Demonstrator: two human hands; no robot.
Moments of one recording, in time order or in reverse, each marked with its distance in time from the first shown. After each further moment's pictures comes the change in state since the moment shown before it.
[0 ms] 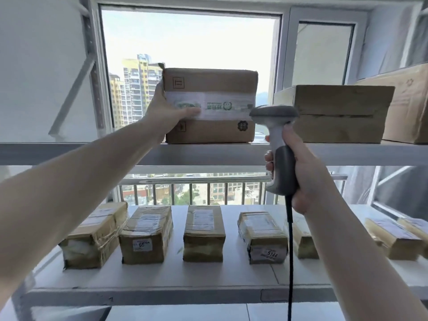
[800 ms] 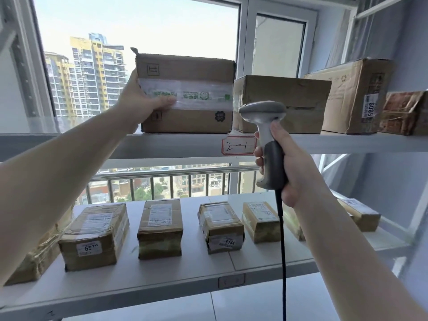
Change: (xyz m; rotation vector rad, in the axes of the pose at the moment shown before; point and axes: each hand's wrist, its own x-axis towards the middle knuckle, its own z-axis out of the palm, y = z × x) left_hand 0.021 -0.011 0.063 -0.060 -0.122 0.064; right_hand 0.002 -0.021 -0.066 -0.090 0.126 0.015
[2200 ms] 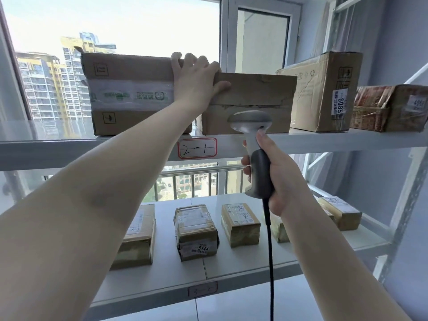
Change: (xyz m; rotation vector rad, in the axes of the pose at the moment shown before) left_hand 0.042 0.044 0.206 1.285 0.075 0.475; right_hand 0.021 -0.006 -0.071 -0.058 0.017 0.024
